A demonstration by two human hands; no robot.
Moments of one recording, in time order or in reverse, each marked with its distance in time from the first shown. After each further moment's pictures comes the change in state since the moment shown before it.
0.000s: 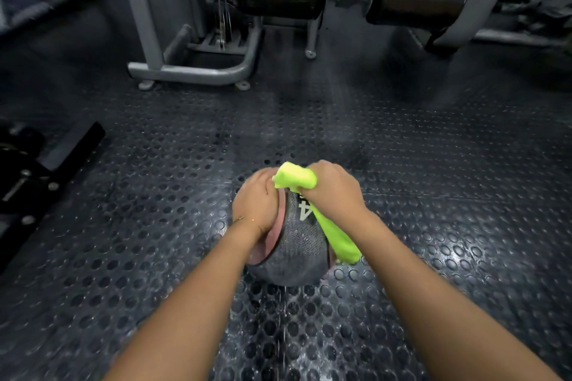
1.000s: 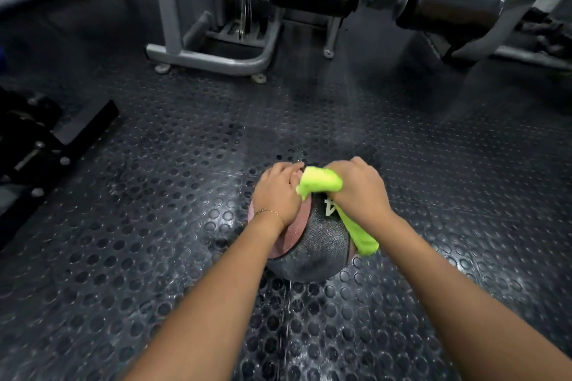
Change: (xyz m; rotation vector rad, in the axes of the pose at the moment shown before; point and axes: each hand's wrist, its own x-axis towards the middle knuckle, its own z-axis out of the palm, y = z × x) left_hand 0.004 0.002 0.004 0.066 0.004 0.006; right_hand 0.003 0.010 0.004 -0.084 0.068 -0.169
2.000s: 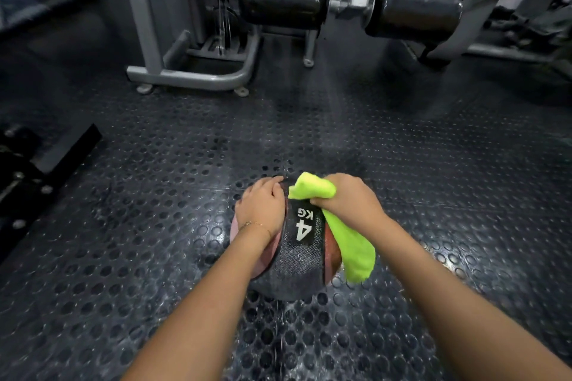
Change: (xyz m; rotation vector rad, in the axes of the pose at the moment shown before) left_hand -0.001 0.008 0.000 0.024 -0.016 -0.146; right_hand -0.002 0.018 -0.010 0.109 -0.167 0.234
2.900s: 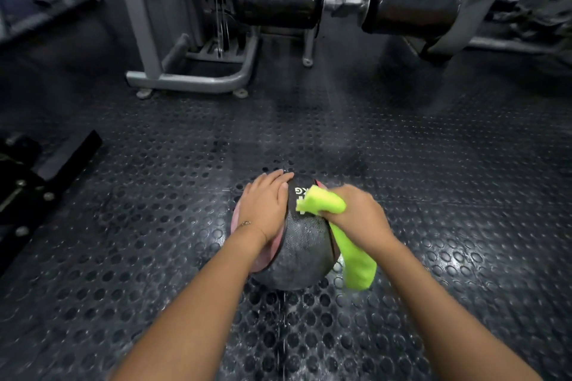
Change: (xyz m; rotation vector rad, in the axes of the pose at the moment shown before) left_hand 0.007 -0.005 0.004 0.135 -0.027 0.283; right_hand -0.028 0.009 0.004 0.114 0.087 -0.002
